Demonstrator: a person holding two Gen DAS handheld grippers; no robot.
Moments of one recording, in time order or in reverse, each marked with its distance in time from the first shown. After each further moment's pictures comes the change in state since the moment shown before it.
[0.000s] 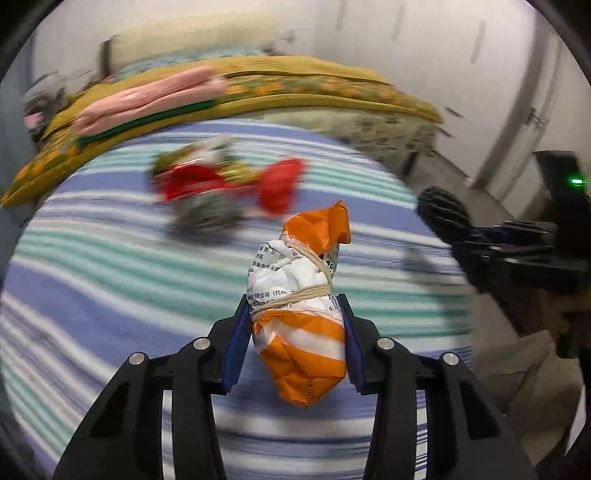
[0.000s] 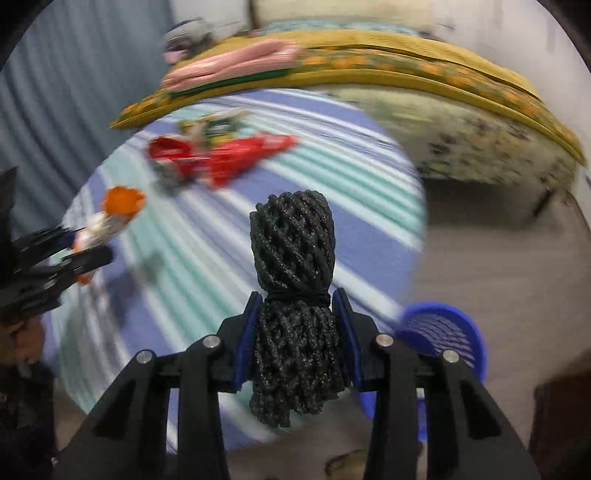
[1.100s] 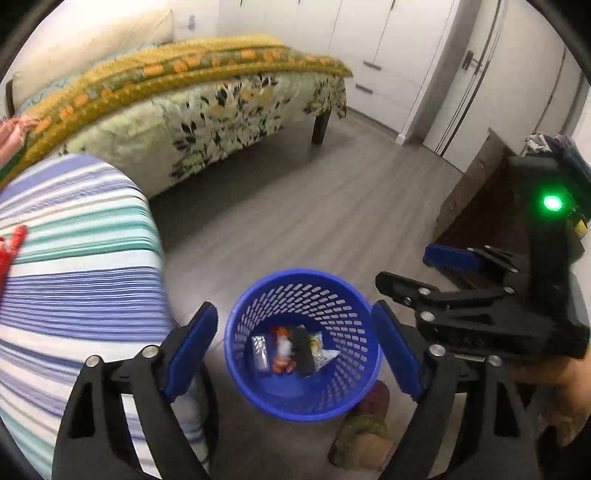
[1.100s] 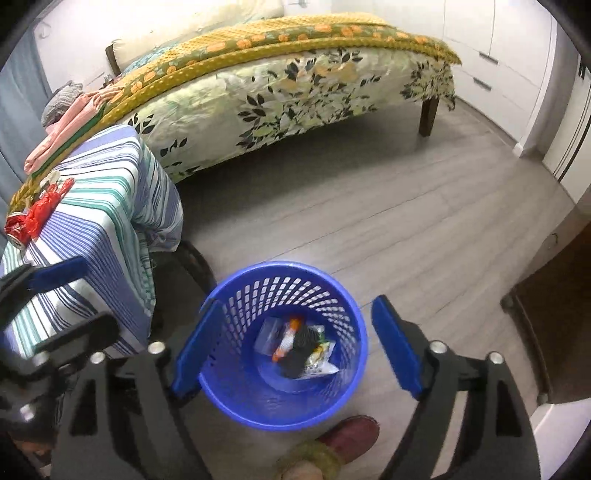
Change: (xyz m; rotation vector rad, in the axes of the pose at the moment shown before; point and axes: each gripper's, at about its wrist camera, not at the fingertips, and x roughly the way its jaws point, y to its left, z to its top) left arm 0.161 -0.253 0.061 0.192 0.071 -0.177; right arm -0.005 -0.207 -0.088 0.359 -0.051 -0.242
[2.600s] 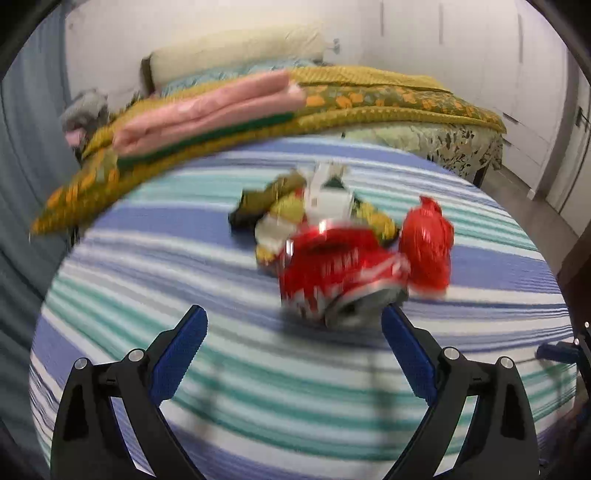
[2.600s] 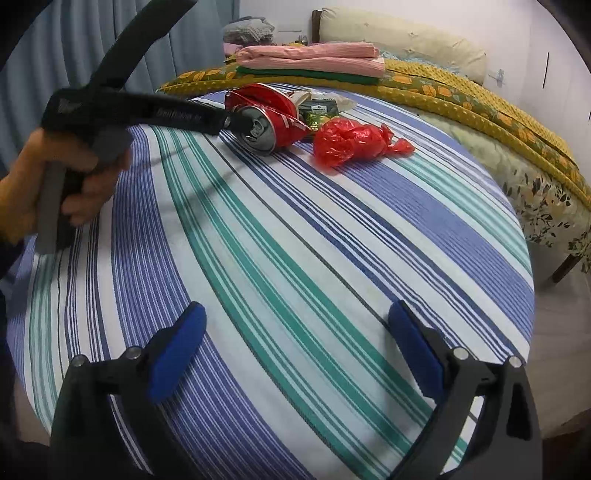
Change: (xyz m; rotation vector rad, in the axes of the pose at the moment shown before) left arm -0.157 0.335 -0.074 -0.187 -0.109 0.462; right arm 0.005 0.337 -0.060 -0.582 -0.072 0.327
